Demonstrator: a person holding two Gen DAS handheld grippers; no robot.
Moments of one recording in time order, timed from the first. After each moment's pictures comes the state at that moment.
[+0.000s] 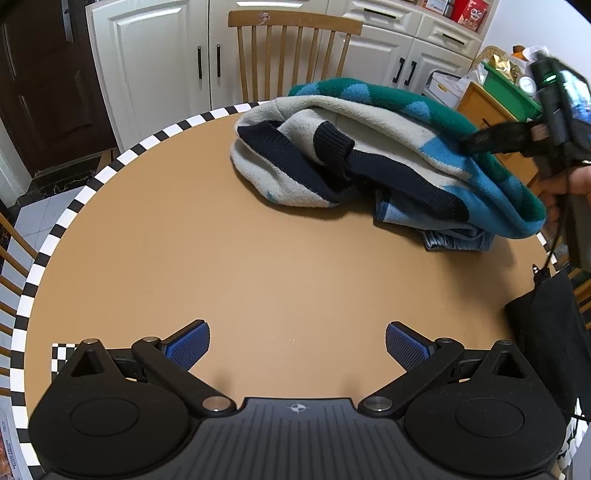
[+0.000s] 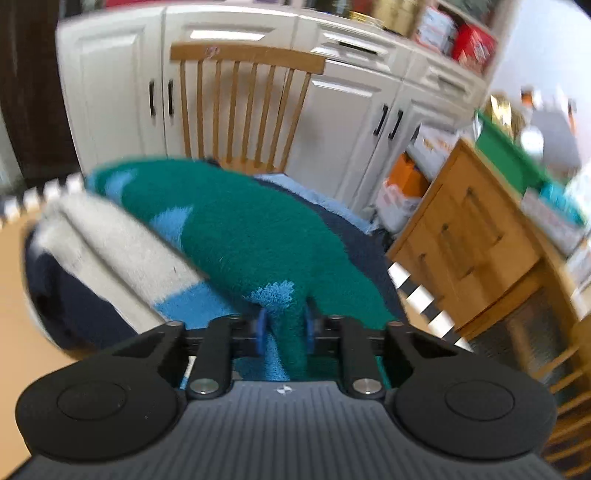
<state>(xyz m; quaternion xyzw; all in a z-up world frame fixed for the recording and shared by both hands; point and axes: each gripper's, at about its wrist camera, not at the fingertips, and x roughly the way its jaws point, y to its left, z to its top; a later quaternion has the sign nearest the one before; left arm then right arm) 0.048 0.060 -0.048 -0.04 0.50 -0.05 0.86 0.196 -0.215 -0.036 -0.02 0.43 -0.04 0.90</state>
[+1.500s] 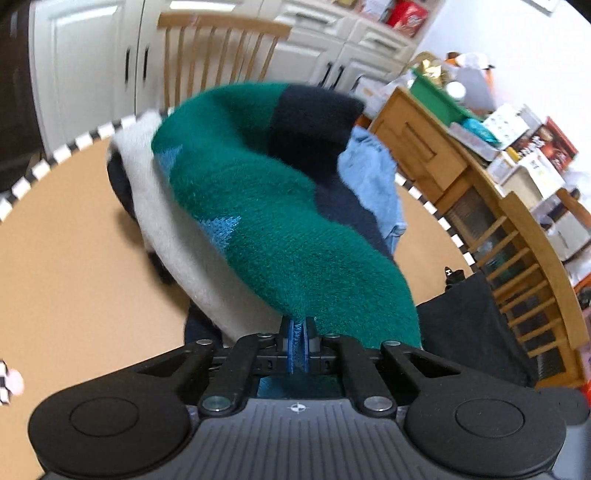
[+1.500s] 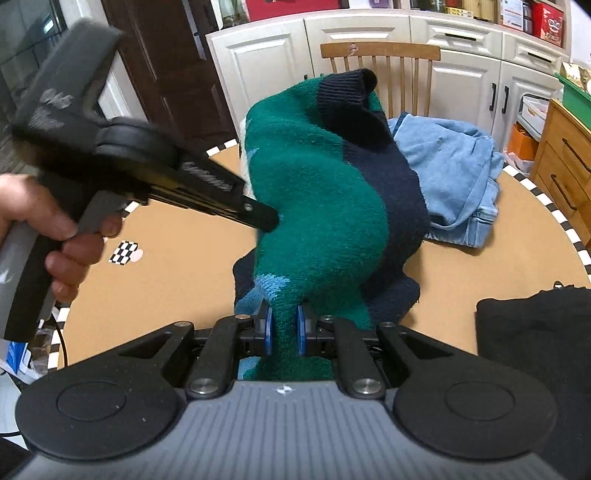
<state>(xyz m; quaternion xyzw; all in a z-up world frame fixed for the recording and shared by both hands) 0.051 0.009 -0.009 -0.07 0.47 -0.17 0.86 -0.063 -0.140 -0.019 0.04 0.42 0.17 0.89</state>
